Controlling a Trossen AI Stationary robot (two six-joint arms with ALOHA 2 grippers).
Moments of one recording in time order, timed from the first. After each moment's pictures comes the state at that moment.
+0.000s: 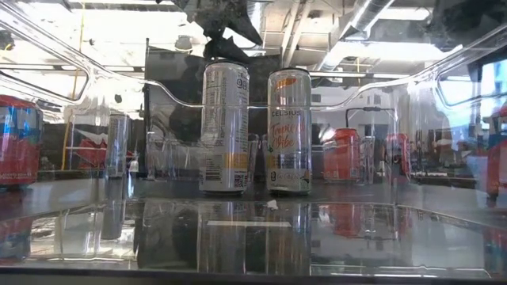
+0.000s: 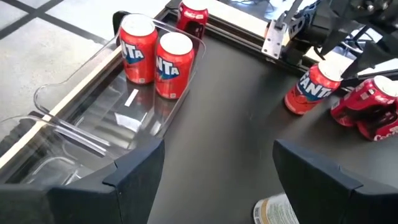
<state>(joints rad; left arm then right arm) 0.32 1.49 1.41 -0.46 0.05 -0.17 0.26 0.97 0.94 -1.31 0.05 1.35</state>
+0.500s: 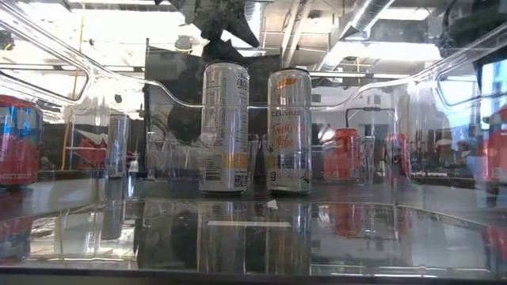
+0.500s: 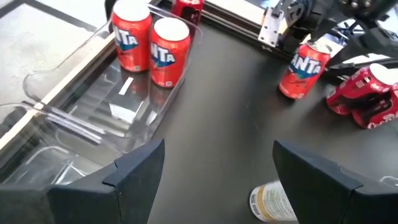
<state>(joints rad) 0.33 1.49 1.41 -0.50 0.09 -0.17 0.32 0.98 0.85 -1.31 0.09 1.43</state>
